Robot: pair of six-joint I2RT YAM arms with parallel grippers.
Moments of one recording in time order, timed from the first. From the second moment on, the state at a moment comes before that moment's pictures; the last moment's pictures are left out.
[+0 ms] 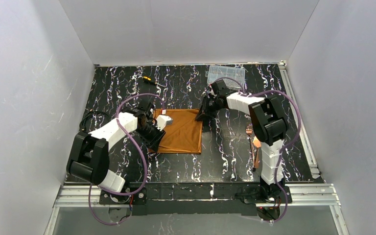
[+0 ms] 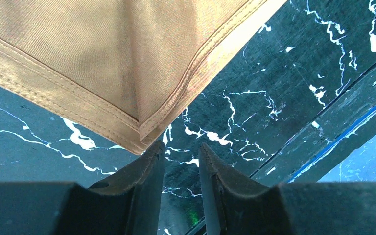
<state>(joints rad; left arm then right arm) -0.37 1.50 0.93 -0.88 0.38 0.41 0.48 2.04 1.36 -0.33 -0.53 0.70</state>
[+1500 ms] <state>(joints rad) -0.35 1.56 1.03 -0.84 0.35 0.42 0.64 1.77 0.92 -0.23 -0.59 0.75</state>
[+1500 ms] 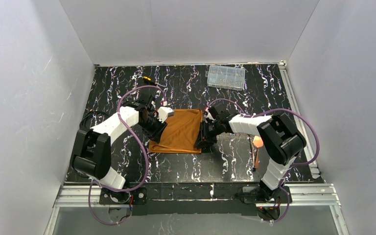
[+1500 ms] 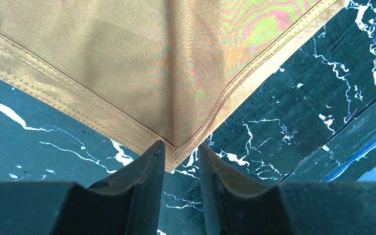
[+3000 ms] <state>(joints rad) -0.35 1.56 0.87 -0.75 0.33 0.45 0.46 2.06 1.47 -0.43 -0.73 0.58</state>
